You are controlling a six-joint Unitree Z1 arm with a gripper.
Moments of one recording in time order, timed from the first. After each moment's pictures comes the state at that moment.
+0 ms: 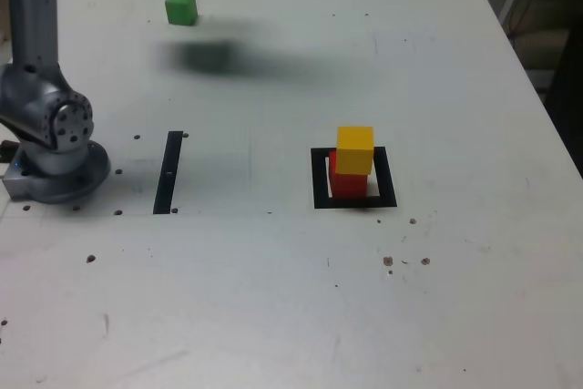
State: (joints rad) arm 0.98 1.92 -1.58 1.36 0.38 0.82
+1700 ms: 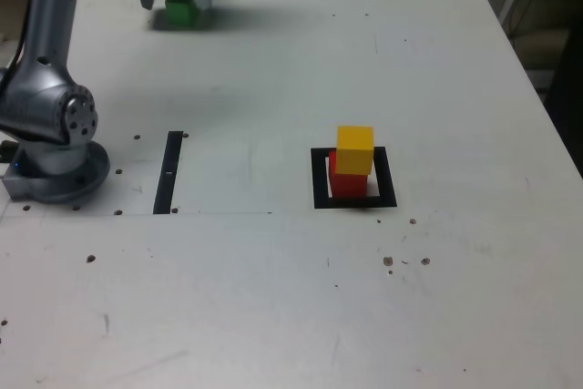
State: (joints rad) arm 1.18 2.24 -1.76 1.29 0.36 1.14
